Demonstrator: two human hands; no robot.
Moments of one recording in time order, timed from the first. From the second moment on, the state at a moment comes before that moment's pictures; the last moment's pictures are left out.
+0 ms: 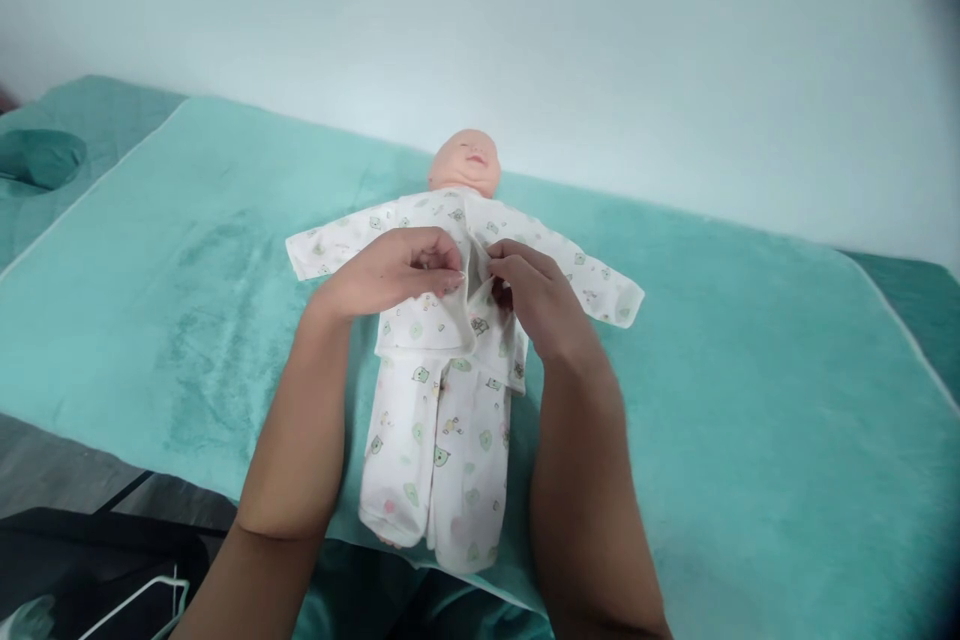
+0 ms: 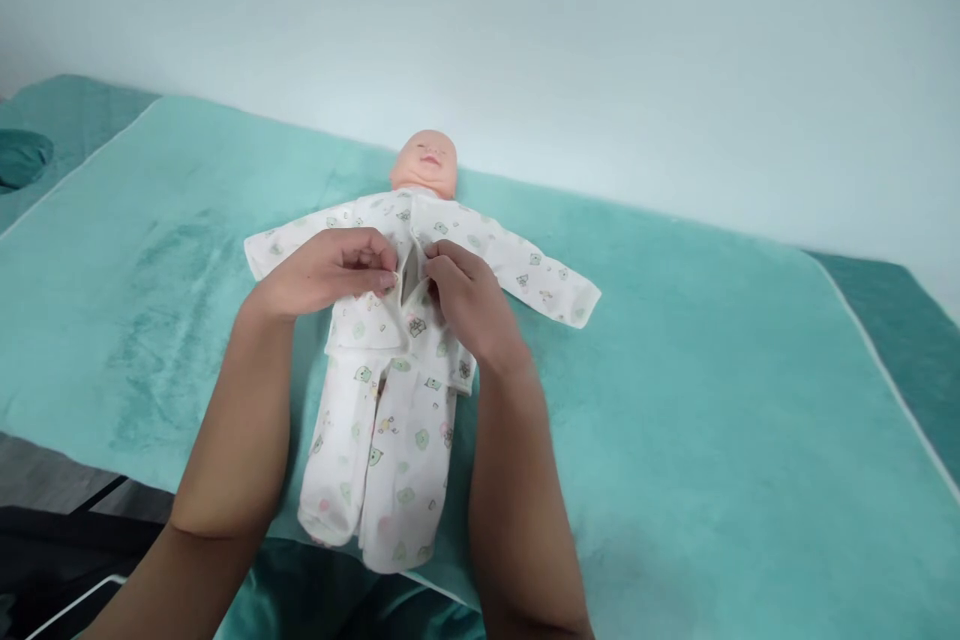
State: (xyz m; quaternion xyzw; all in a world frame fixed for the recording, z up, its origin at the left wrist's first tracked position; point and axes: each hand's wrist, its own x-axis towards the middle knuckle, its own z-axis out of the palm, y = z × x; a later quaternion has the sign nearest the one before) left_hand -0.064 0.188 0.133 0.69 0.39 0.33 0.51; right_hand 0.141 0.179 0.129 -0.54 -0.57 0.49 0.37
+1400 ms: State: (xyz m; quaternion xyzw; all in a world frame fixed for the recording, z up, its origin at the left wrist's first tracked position) left_hand -0.052 0.192 0.122 0.61 0.36 0.39 0.58; right_hand 0.150 0.183 0.120 -0.43 -0.56 0.58 0.42
